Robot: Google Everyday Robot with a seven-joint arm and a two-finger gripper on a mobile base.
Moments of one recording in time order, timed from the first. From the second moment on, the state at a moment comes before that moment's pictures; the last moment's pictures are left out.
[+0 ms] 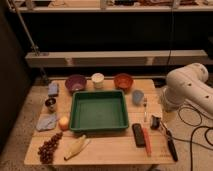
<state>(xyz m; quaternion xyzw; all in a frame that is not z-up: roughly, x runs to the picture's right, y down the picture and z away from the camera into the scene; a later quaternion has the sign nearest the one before) 0.286 0.104 0.684 -0.28 0.02 0.02 0.96</state>
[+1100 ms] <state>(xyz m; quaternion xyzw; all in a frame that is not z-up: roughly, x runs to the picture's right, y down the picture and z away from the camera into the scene) 0.286 0.105 0.684 -0.28 0.02 0.02 0.96</state>
